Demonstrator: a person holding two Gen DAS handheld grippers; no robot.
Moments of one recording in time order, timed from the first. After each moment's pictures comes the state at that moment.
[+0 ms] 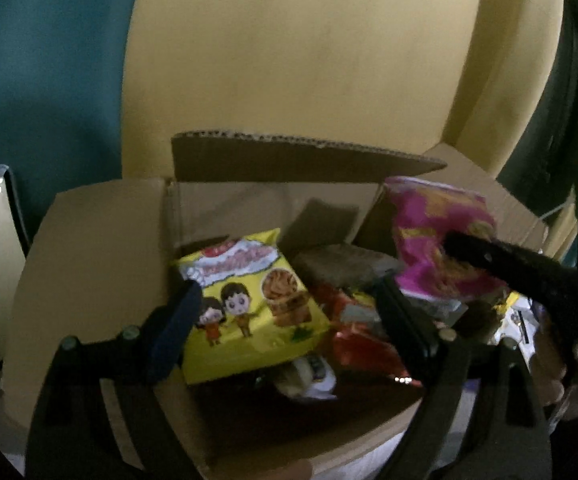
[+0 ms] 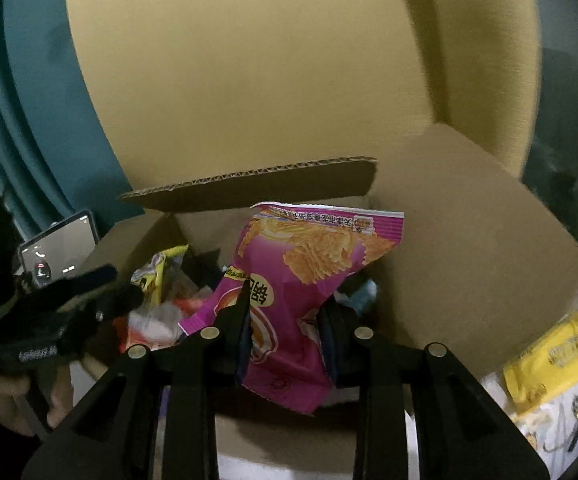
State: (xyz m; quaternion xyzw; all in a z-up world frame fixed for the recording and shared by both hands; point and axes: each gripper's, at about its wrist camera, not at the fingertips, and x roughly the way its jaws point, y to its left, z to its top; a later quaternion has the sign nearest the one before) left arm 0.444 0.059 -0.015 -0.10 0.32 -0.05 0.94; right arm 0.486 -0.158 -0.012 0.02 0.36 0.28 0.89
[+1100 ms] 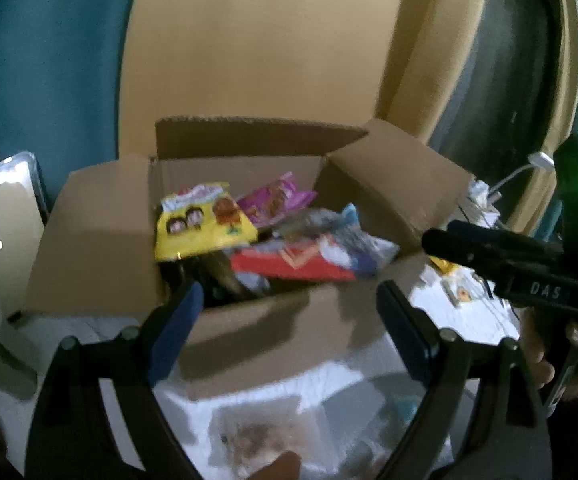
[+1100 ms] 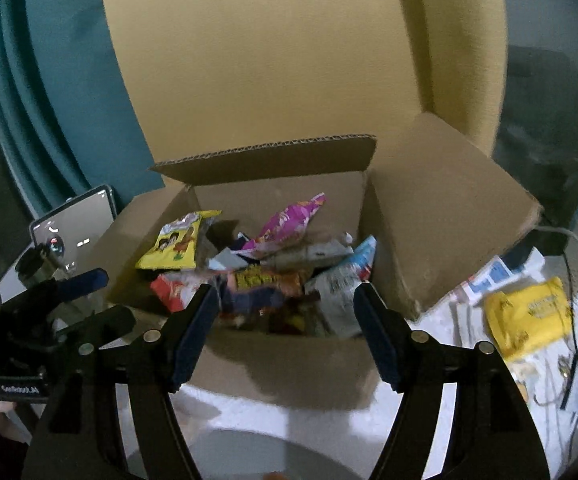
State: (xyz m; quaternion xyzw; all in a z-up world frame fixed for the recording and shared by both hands) left arm 0.347 0.021 0.002 -0.08 0.32 -0.09 0.94; right arm 0.404 -0.185 0.008 0.00 0.37 0.26 0.89
